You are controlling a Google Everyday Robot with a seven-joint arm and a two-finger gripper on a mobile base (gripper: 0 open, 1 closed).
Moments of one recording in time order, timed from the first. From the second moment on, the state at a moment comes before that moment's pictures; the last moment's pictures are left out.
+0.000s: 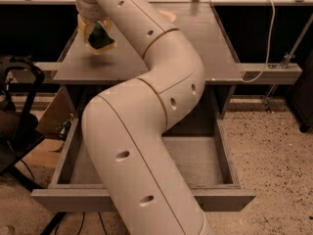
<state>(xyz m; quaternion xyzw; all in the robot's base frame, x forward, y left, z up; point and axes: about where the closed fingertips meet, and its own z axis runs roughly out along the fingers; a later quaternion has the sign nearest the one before) 0.791 0.184 0.895 -0.28 0.94 0.03 0.20</state>
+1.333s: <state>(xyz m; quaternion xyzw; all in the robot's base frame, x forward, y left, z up) 0.791 0.184 0.895 -0.28 0.94 0.03 0.20</state>
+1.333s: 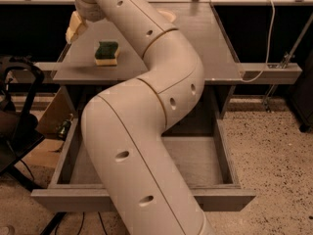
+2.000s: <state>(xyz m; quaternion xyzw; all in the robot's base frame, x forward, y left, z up) 0.795 0.167 0.916 -0.27 0.93 0.06 0.24</state>
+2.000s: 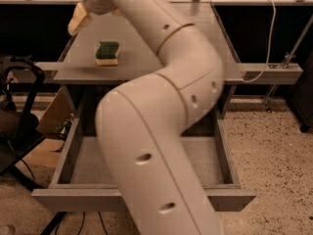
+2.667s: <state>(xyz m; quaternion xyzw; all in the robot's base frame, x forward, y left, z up) 0.787 0.020 0.972 -0.13 0.92 0.13 0.33</state>
